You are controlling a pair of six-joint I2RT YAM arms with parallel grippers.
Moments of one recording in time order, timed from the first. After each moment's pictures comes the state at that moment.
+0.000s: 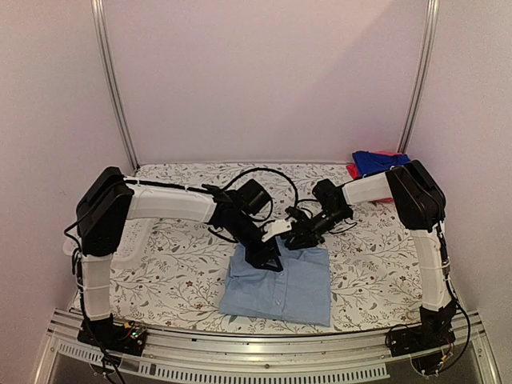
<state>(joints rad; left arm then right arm) -0.90 2.06 1.45 -0.49 0.54 0.42 0.49 2.29 1.51 -0.60 -1.02 0.12</state>
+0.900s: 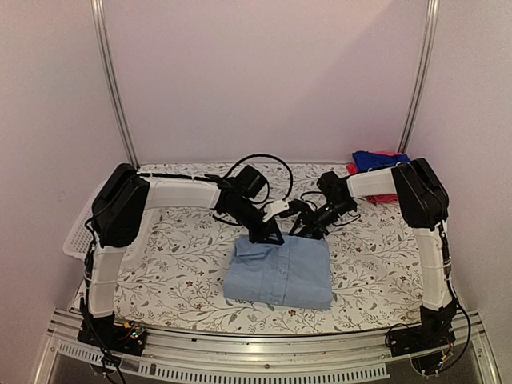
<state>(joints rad) -0.79 2.20 1.63 -0.45 0.57 0.46 0.46 2.29 1.56 -0.66 -0.98 0.12</state>
